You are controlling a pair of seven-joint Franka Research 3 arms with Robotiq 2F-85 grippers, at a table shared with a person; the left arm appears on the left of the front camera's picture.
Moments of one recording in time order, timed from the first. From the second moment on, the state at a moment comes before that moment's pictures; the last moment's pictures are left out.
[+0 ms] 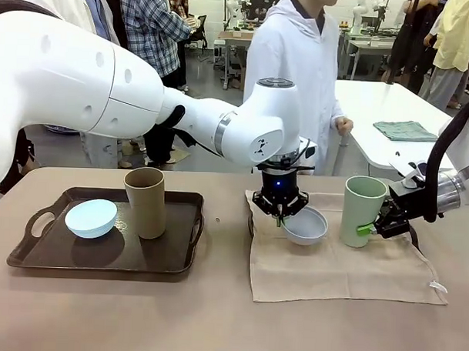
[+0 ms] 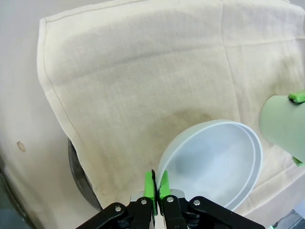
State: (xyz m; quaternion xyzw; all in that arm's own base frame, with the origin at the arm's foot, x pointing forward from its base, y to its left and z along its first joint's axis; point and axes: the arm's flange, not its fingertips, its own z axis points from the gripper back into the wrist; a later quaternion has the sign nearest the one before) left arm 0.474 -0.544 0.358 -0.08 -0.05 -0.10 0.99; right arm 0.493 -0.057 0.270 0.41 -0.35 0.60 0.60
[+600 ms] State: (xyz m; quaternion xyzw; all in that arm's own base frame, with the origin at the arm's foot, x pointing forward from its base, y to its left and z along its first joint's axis) left arm 0.475 -0.543 0.360 -0.08 -0.05 -0.11 0.99; right arm 0.495 -0.076 0.283 0.37 -0.30 0.61 0.64
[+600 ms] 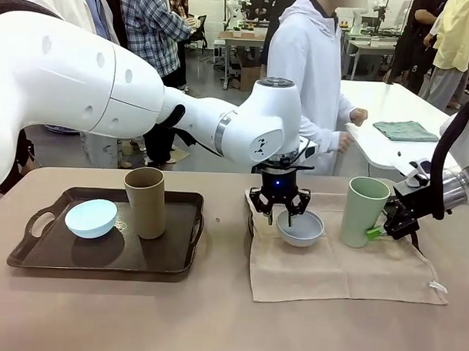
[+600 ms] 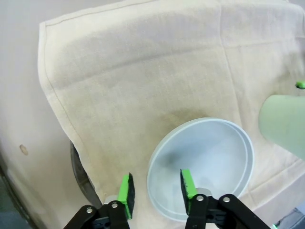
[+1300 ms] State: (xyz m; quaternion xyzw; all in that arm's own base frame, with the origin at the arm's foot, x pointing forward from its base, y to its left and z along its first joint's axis) left arm 0.442 -0.524 0.445 -0.09 -0.08 -0.16 0.98; right arm 0.489 -0.119 0.402 0.22 -0.19 0.46 0.84
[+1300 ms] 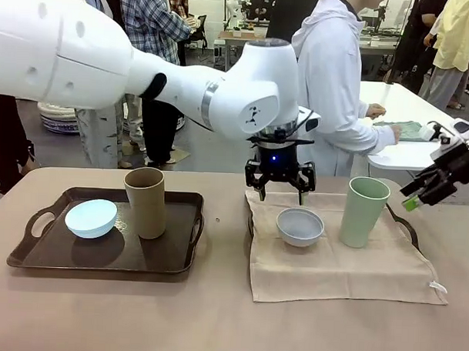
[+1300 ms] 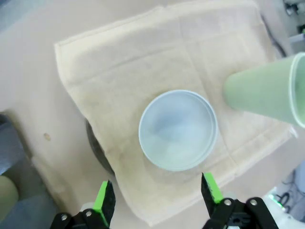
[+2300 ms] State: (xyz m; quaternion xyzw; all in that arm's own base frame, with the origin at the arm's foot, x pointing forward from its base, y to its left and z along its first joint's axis) left arm 0.413 -0.464 0.610 -0.07 -0.13 -0.14 0.98; right arm 0.416 0.003 0.597 -0.02 -0.03 0.19 0.98
